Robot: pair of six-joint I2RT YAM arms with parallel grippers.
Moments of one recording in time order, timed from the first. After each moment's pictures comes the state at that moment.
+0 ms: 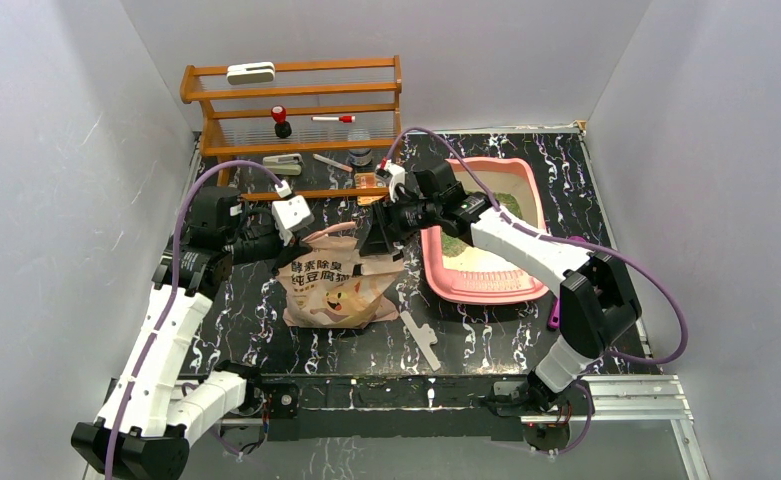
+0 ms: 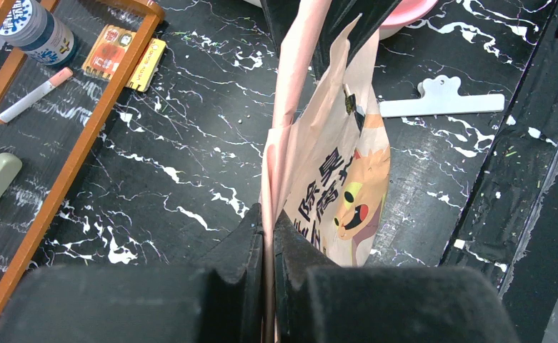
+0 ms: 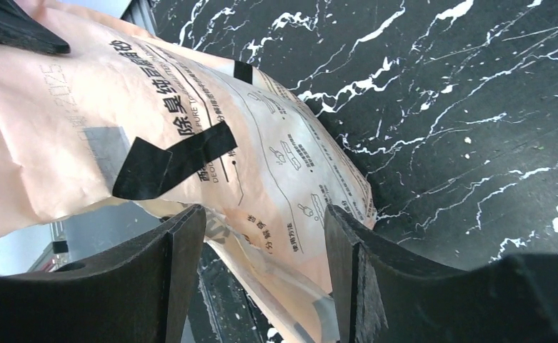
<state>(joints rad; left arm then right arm) -0.24 0.94 1.10 -0.83 0.68 0.60 0.70 1.63 1.28 -0.28 -0.70 0.28</state>
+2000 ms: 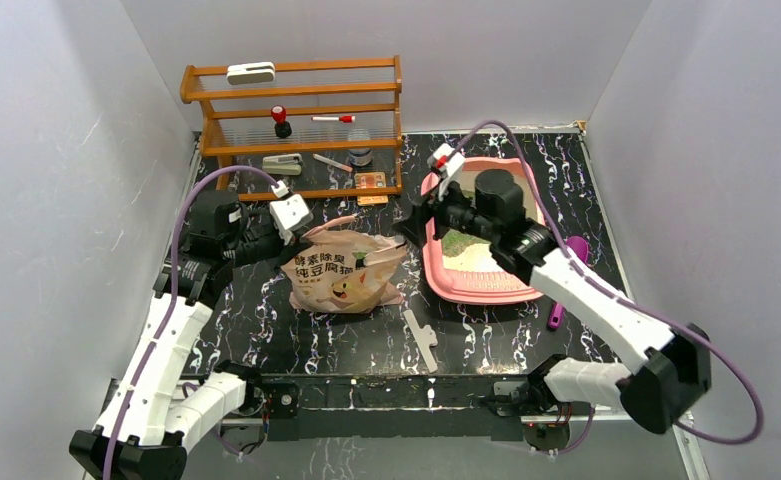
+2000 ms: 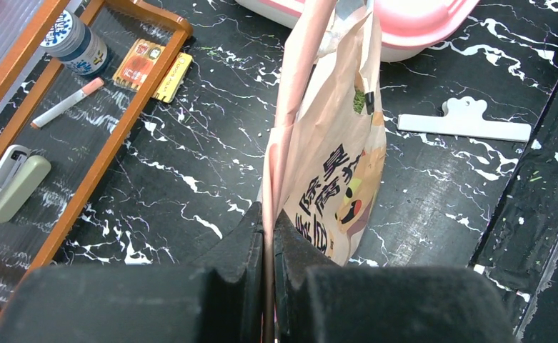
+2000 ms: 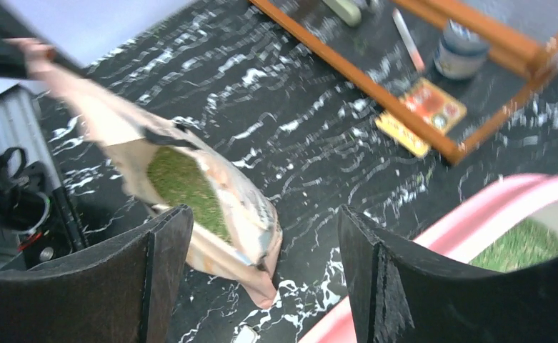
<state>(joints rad) -0.24 0.90 1.05 -0.71 0.63 0.54 0.67 1.25 1.05 -0.09 -0.32 0.12</state>
